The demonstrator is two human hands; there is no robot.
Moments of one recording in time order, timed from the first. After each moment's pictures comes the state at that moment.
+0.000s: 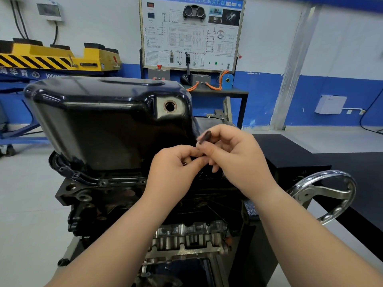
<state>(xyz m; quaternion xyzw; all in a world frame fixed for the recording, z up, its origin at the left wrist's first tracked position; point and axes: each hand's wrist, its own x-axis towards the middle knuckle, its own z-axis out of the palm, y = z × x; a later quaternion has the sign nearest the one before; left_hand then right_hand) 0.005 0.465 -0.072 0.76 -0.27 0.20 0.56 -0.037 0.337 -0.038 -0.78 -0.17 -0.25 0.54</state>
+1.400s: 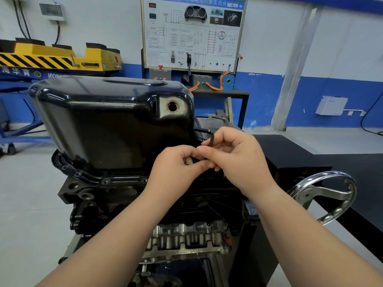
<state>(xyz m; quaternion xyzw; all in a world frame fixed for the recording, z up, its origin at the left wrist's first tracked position) 0.009 0.466 -0.072 0.78 -0.27 0.15 0.54 -0.029 0.334 -0.046 -0.76 -0.16 -0.26 0.57</state>
